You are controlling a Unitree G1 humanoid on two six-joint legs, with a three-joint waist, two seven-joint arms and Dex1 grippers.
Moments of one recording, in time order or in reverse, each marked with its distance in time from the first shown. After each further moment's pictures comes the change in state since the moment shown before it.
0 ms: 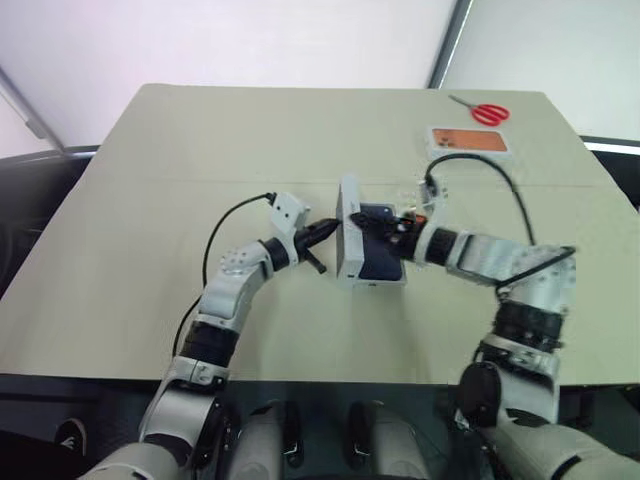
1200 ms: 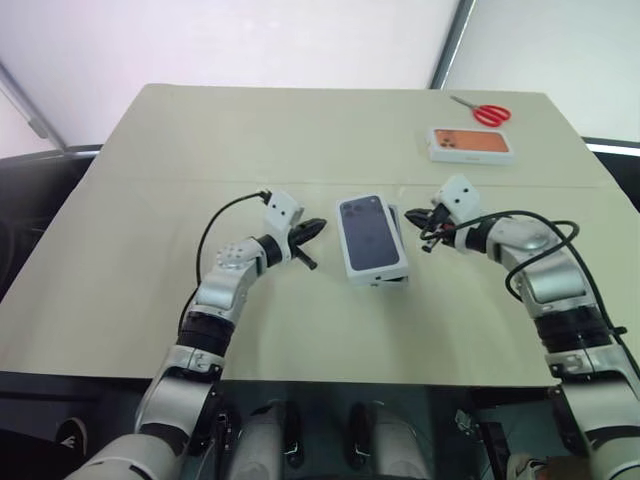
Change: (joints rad) left arm -0.046 0.020 -0.007 0.147 0.076 -0.014 0.046; right arm 0.076 -0.323 0.537 0.226 -0.866 -1.088 0.603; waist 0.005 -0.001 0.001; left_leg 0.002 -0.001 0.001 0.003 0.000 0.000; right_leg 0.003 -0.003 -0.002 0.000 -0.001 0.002
